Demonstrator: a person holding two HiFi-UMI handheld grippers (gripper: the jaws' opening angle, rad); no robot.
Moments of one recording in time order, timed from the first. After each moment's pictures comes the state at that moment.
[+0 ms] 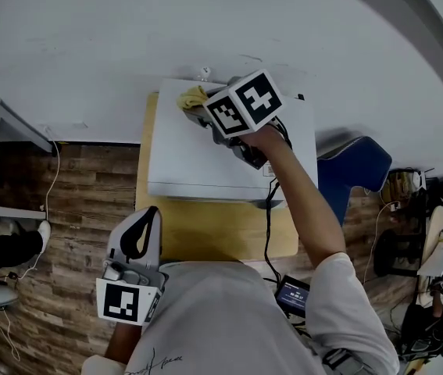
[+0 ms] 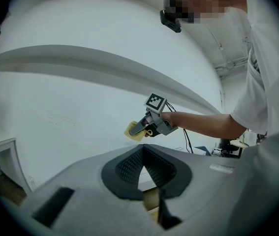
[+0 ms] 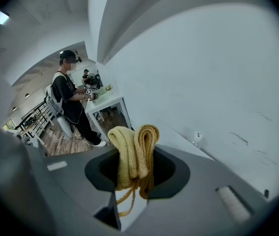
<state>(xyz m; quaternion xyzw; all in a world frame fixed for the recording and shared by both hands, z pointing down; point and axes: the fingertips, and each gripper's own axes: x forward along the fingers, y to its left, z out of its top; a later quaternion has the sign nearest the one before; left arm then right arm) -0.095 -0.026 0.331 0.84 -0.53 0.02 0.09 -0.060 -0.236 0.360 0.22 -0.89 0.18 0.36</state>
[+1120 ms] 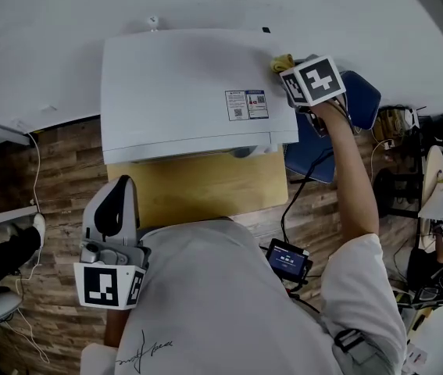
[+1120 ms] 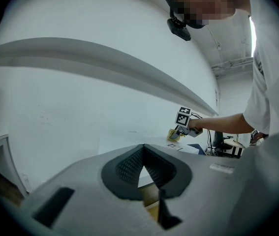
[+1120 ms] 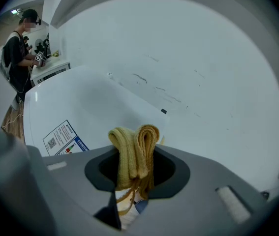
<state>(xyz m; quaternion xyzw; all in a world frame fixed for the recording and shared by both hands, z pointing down) -0.058 -0.029 0.346 0.86 -0.50 0.03 0.11 0.269 -0.243 0.414 0.47 -0.71 0.14 0.50</state>
